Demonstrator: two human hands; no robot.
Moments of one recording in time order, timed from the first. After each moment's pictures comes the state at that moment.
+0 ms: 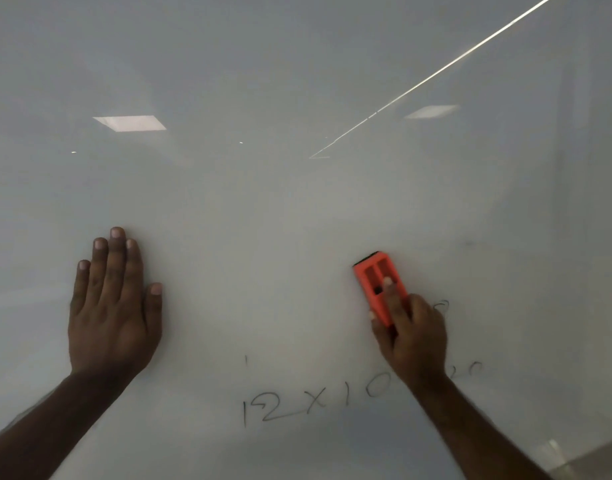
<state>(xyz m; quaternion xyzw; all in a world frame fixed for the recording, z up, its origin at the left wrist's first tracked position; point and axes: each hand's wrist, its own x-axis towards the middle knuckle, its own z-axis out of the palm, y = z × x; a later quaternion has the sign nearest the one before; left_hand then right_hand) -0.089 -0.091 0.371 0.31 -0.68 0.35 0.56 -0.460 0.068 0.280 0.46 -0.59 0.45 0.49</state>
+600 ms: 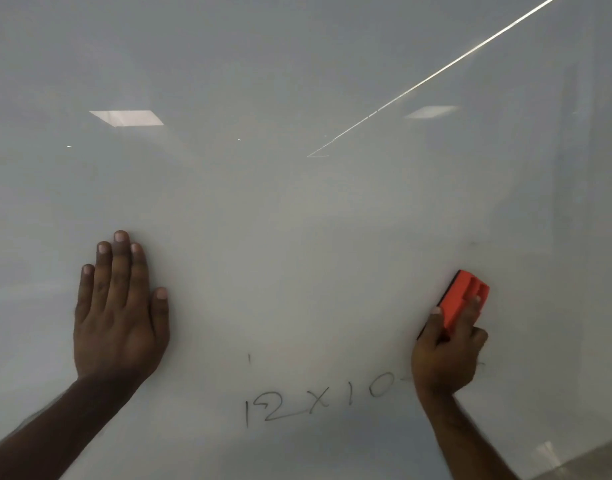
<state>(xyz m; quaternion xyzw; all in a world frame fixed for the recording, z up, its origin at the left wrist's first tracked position) -0.094 -0.091 0.359 0.31 -0.67 0.35 0.57 -0.471 0.055 0.253 0.12 -0.65 0.67 0.32</state>
